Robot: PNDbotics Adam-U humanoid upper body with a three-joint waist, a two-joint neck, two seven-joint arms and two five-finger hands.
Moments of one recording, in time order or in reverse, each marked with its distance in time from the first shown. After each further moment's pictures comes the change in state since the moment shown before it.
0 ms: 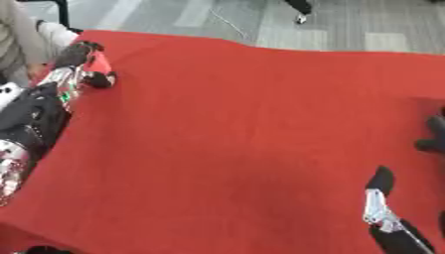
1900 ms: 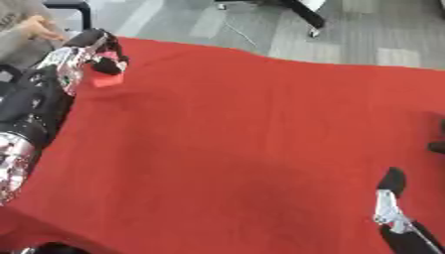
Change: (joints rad) left arm 0.028 0.005 0.051 -0.215 0.066 -0.216 -0.271; right arm 0.010 -0.006 -0.007 0.000 0.000 0.013 0.020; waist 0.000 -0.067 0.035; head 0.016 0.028
